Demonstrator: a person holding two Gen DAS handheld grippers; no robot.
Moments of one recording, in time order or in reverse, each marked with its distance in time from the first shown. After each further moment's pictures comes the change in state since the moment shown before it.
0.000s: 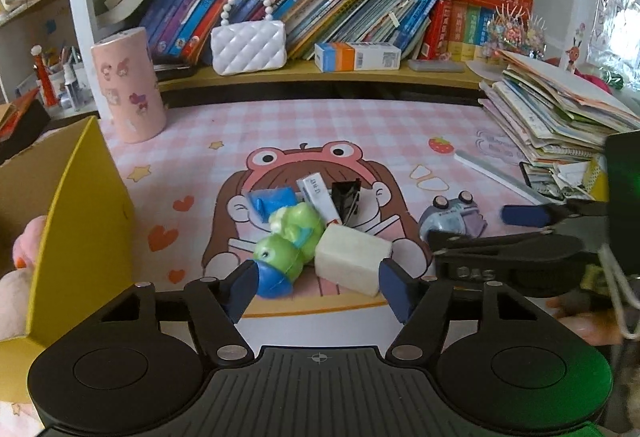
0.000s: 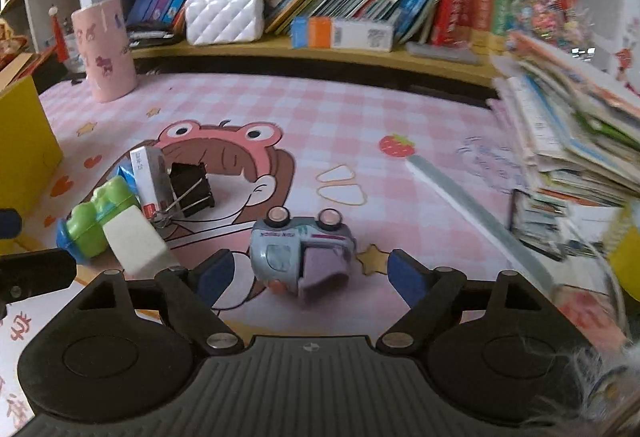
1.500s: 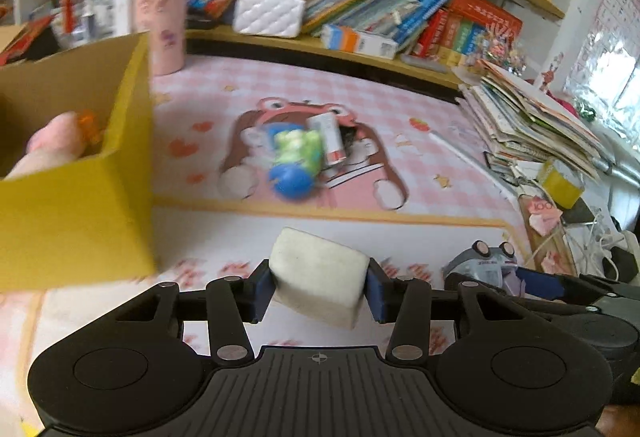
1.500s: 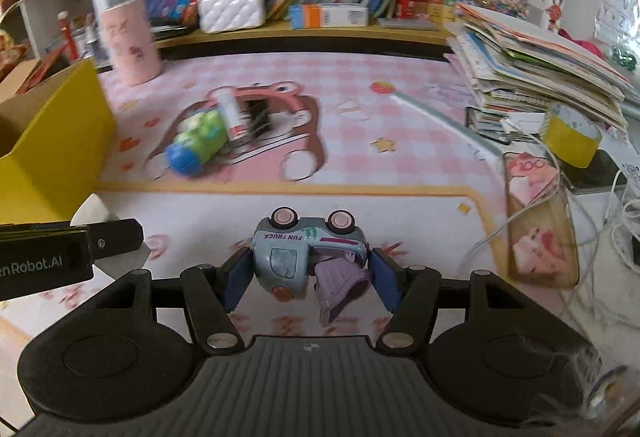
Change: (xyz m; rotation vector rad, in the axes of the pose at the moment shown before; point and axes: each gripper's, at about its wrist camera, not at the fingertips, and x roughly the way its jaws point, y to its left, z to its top) left arm -0.064 0.049 -0.062 -0.161 0.033 -0.128; right arm -0.126 0.078 -0.069 0.121 0.039 -0.083
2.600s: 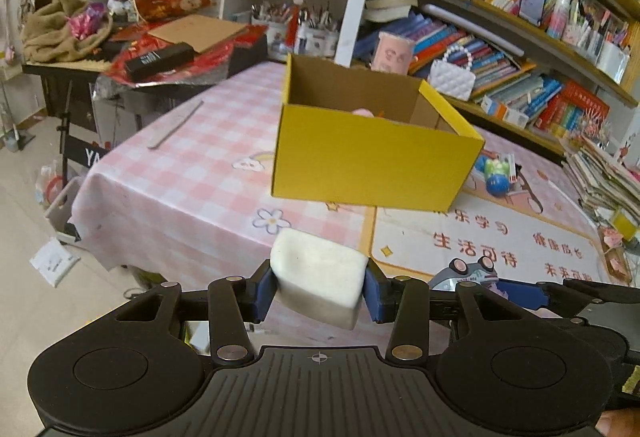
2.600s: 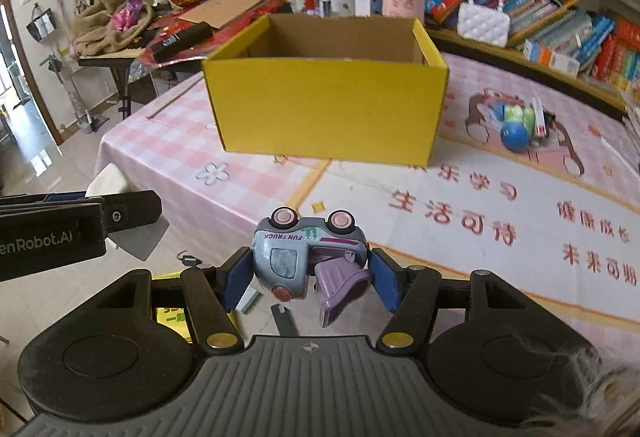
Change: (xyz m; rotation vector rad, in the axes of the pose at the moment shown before) left arm -0.211 0.189 -0.119 -0.185 -0.167 0.248; right arm -0.098 0.252 -0.089 -0.291 -0.010 0.317
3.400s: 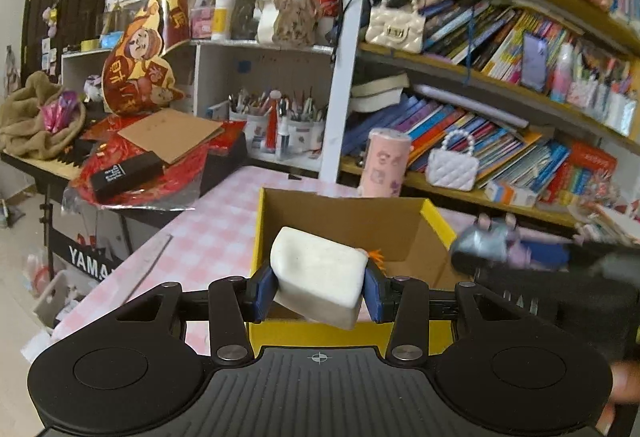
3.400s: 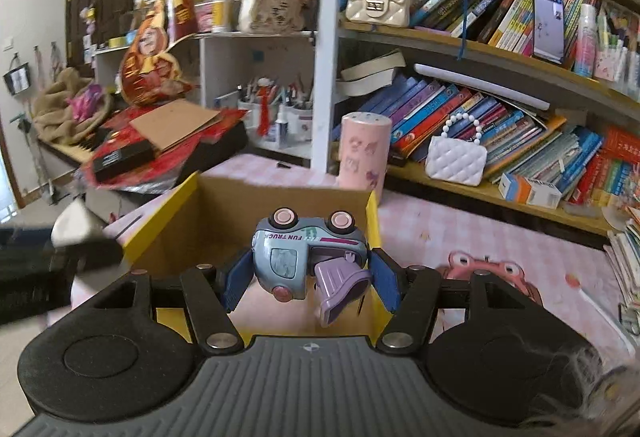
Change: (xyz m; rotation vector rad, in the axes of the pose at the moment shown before) left arm 0.077 -0.024 0.125 0.081 -0.202 0.005; right arm 0.054 -0.059 0.156 -0.032 -0.276 -0.105
